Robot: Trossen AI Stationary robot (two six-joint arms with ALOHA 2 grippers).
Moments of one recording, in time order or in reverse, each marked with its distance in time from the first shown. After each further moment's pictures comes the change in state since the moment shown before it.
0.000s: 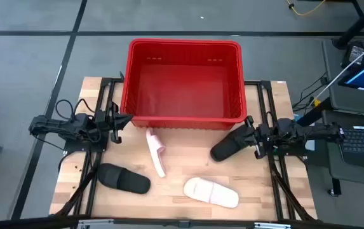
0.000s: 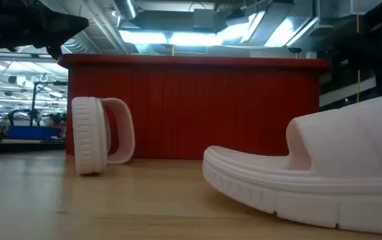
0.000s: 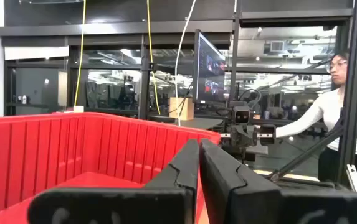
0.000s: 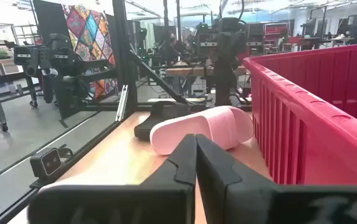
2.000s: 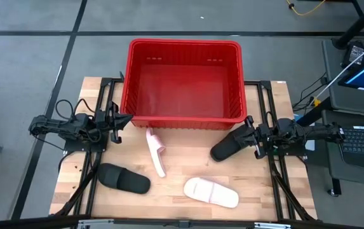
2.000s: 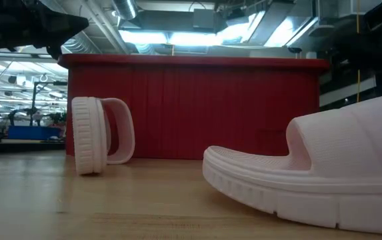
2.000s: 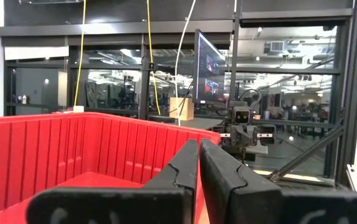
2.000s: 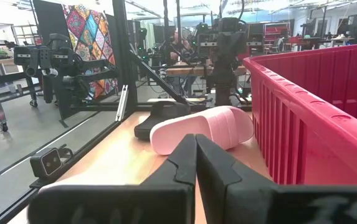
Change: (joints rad) left arm 0.000 0.000 0.000 0.000 0.000 0.000; right arm 0.000 0.000 0.000 0.000 0.000 0.000
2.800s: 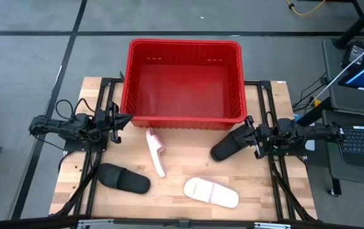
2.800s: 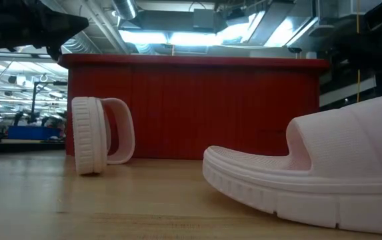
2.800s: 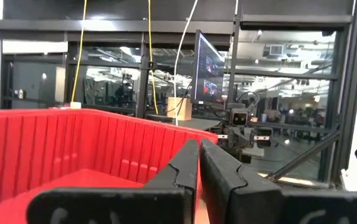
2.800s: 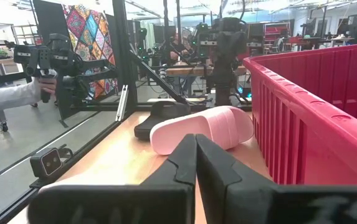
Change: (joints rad) left arm 0.000 0.000 0.000 0.002 0.001 -0.062; right arm 0.000 0.000 0.000 0.000 0.000 0.000
